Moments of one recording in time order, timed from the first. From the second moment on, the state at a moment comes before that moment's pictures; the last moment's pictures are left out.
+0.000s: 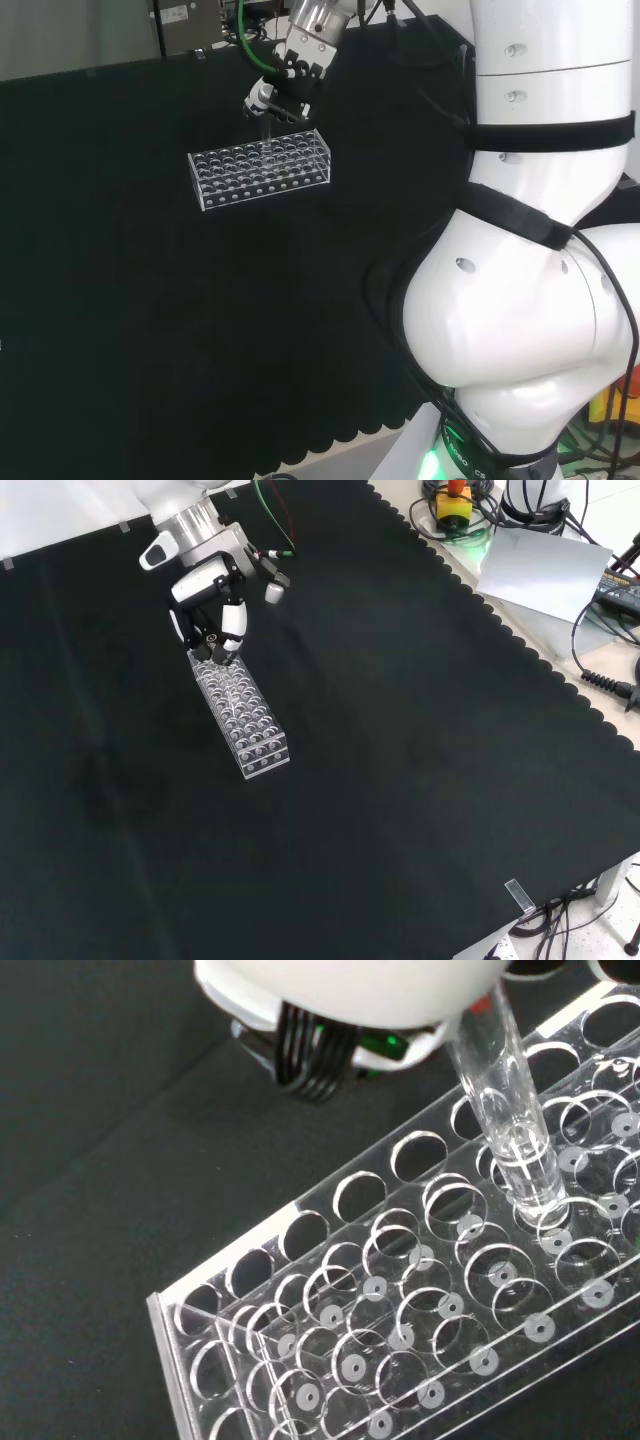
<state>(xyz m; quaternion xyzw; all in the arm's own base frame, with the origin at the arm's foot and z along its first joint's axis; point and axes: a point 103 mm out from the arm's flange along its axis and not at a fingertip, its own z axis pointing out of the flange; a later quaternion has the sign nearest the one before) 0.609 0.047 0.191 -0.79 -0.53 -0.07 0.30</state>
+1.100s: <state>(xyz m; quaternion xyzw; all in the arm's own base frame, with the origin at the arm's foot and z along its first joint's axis) 0.599 0.053 0.153 -0.79 -0.53 -0.05 0.31</state>
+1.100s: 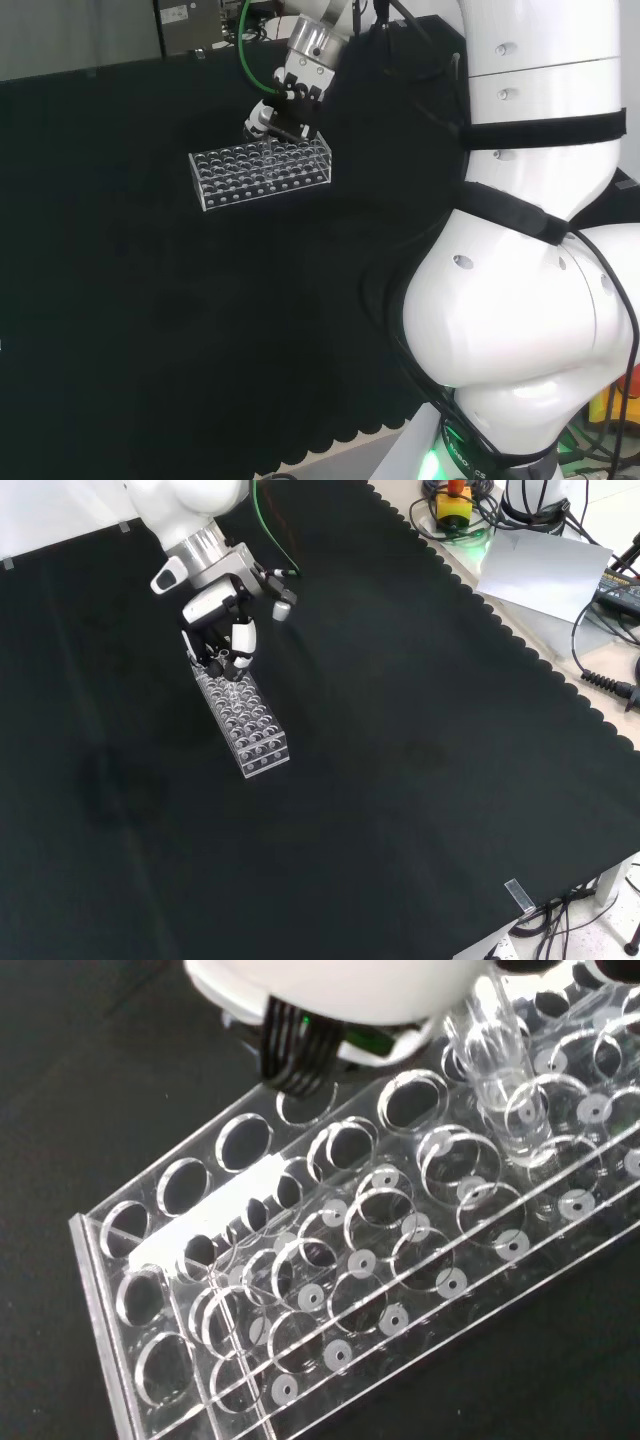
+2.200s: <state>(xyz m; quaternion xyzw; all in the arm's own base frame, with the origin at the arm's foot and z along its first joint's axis) 0.601 0.049 0.187 -0.75 -0.54 -0.10 0.37</state>
